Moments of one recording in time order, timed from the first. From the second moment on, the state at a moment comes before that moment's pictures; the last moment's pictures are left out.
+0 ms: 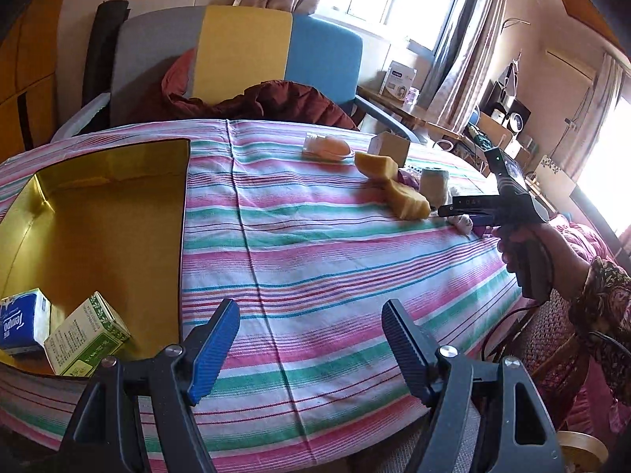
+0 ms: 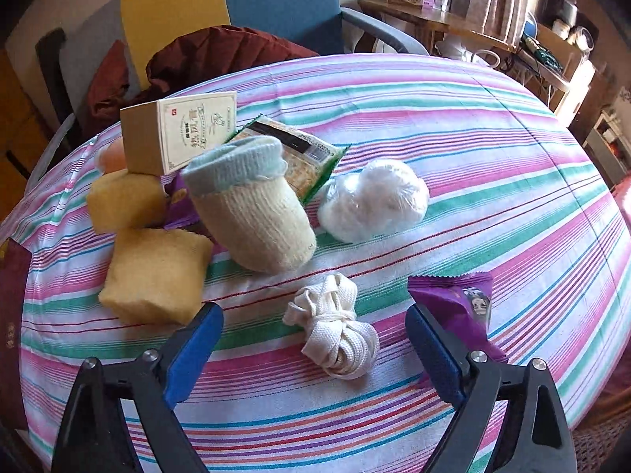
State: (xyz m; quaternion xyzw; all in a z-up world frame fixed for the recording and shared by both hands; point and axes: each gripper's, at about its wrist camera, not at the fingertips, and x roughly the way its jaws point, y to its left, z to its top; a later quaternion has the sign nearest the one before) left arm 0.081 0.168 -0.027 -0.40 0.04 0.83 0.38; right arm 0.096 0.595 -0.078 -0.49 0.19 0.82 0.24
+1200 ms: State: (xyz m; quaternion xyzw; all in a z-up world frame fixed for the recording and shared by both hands) left arm 0.023 0.414 -0.054 -0.46 0.11 0.76 0.44; right arm 0.108 0.591 -0.076 -0.52 0.20 0.80 0.24
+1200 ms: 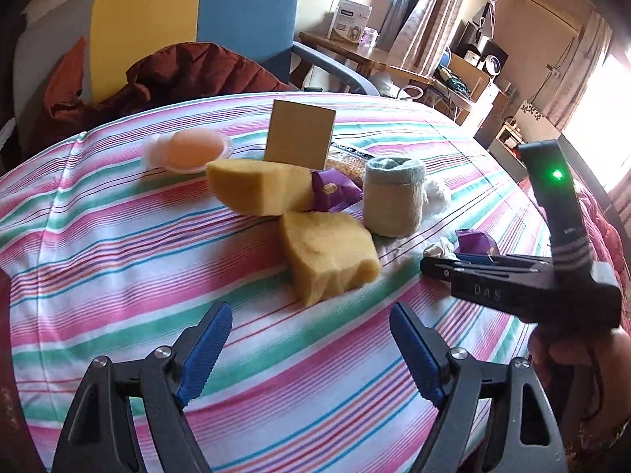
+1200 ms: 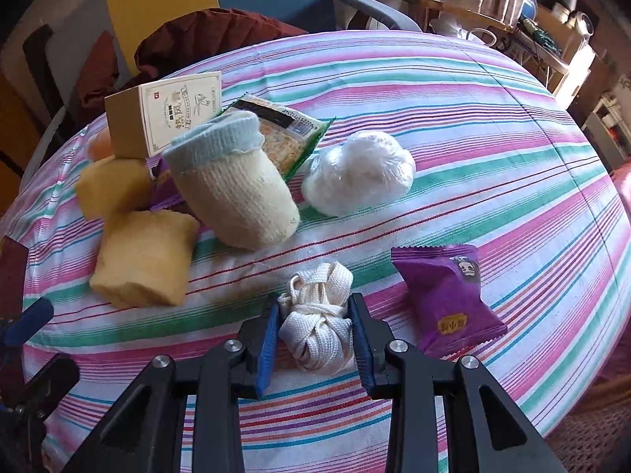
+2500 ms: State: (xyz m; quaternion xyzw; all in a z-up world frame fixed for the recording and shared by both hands) left arm 0.014 0.325 -0.085 -0.40 0.03 0.80 0.44; right arm 0.102 0.553 -0.067 -0.49 0.21 0.83 0.14
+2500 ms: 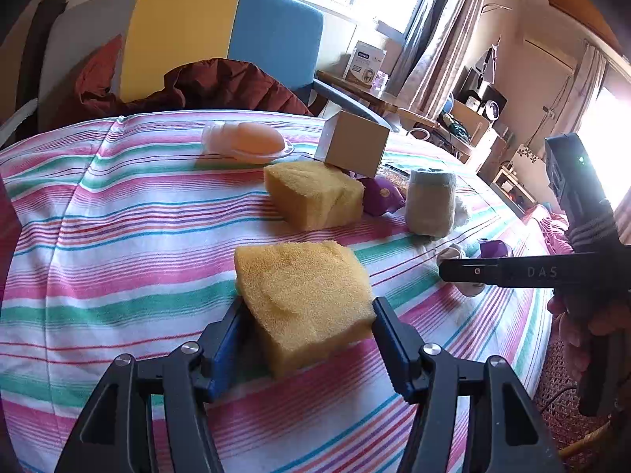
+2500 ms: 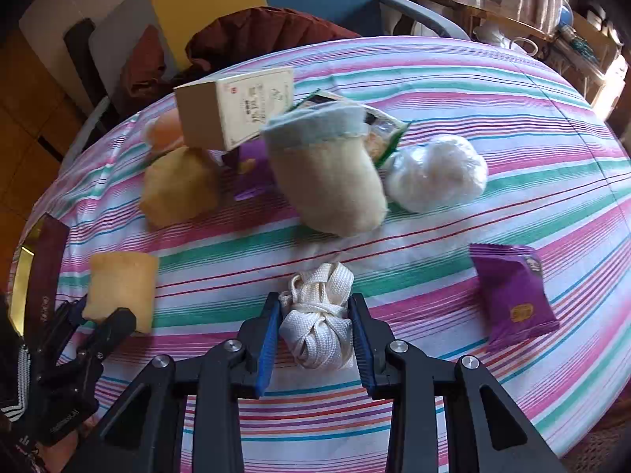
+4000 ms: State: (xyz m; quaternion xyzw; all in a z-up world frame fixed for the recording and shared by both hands) left arm 0.021 0.142 -0.022 -0.36 -0.08 0.85 0.37; right arm 0.081 0.462 -0.069 -0.47 0.10 0.88 0.05
